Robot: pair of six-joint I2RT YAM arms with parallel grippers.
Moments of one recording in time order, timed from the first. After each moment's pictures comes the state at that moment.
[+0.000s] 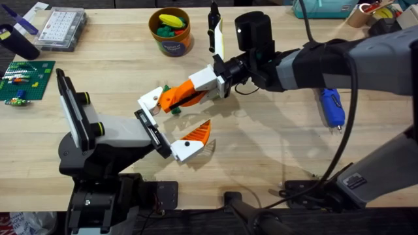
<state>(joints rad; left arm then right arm) 0.02 0.00 0.00 -0.08 0.98 -0.05 0.57 1.85 0.95 0.42 -1.43 1.02</state>
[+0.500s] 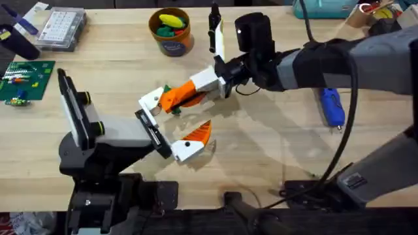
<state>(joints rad) 0.02 0.00 0.01 -0.09 0.98 -0.05 0.56 1.85 0.95 0.38 -1.44 0.98</state>
